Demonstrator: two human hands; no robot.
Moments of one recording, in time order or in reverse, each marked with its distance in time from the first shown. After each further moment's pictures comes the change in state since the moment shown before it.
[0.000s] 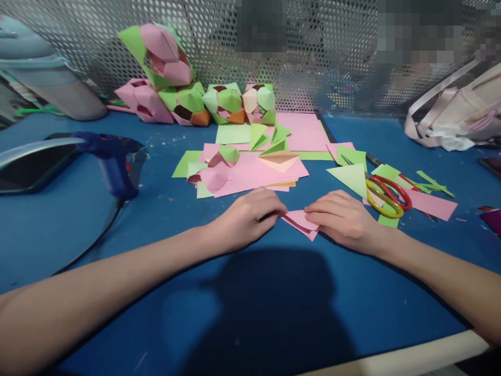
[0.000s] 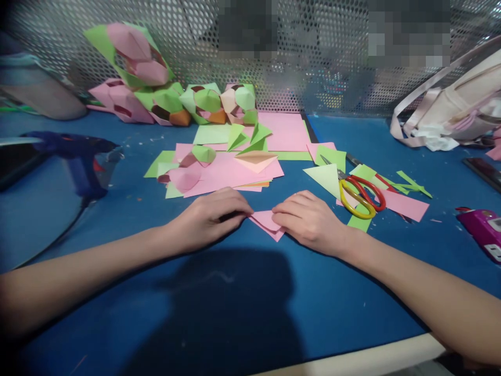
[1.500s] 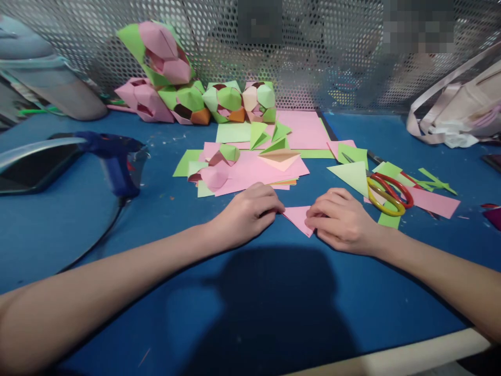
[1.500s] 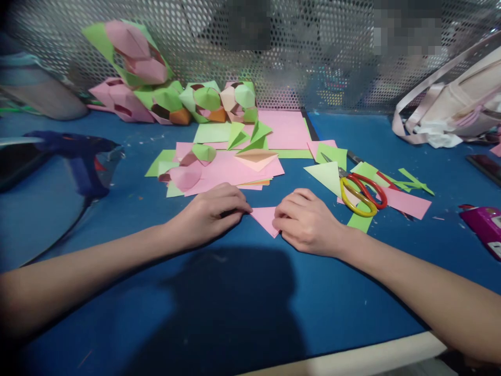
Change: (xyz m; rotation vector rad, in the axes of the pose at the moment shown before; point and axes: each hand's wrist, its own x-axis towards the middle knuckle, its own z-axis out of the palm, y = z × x) left_hand 0.000 -0.004 0.001 0.070 0.010 -0.051; right_hand 0.004 -0.007 0.000 -0.022 -0.063 0.023
